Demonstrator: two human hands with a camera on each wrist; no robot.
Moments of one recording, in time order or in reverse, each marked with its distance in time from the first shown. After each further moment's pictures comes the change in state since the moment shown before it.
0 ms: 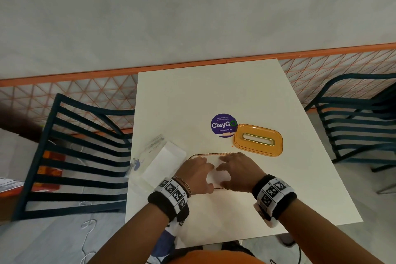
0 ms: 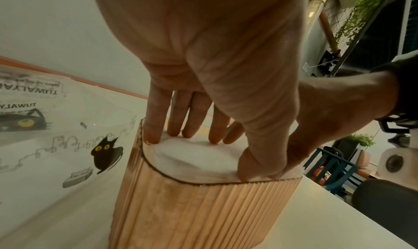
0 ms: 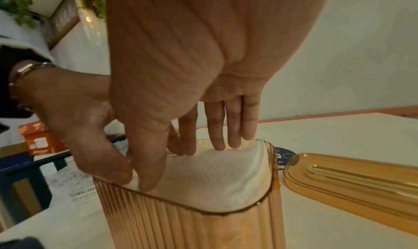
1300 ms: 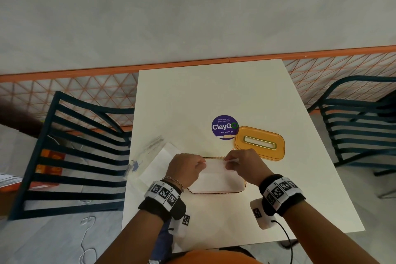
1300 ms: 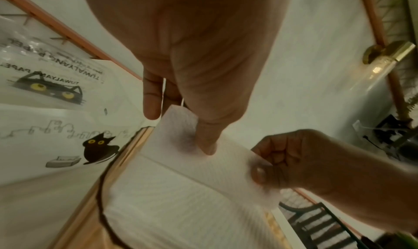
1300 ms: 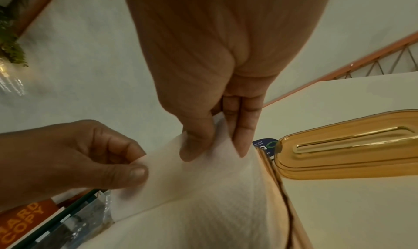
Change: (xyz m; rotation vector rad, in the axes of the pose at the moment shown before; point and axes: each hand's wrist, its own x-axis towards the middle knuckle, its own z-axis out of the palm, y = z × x) left_hand 0.011 -0.028 -0.003 -0.327 0.290 -0.171; right_hand 0.016 0.038 0.000 0.600 0.195 0.198
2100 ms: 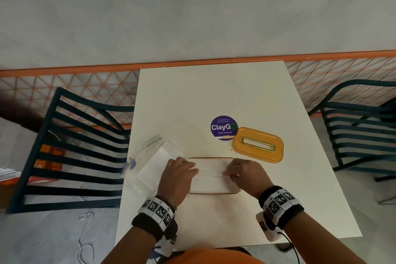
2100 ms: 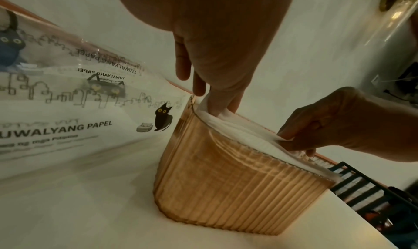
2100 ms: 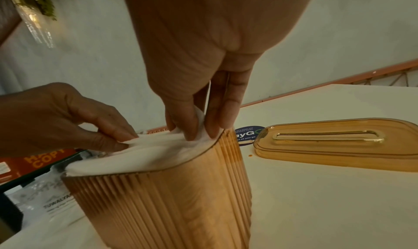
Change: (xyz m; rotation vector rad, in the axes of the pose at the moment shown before) left_hand -0.032 -0.021 0.031 0.290 0.240 0.261; right_hand -0.019 0.026 0.018 -0.337 0.083 -0.289
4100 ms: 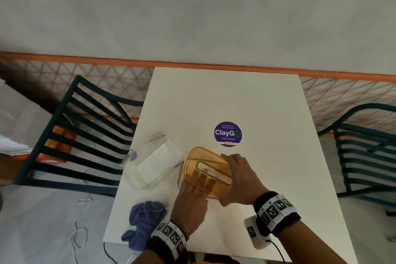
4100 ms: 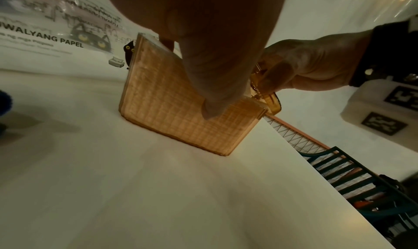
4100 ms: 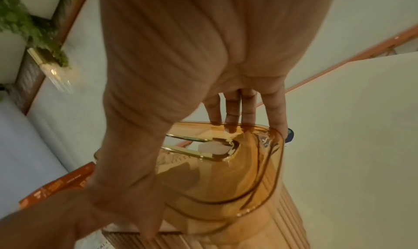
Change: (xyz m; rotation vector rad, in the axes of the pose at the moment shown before) left_hand -0.028 0.088 0.036 0.007 -0.078 -0.144; right_hand 0.008 -0.008 -0.025 0.098 -0.230 0.113
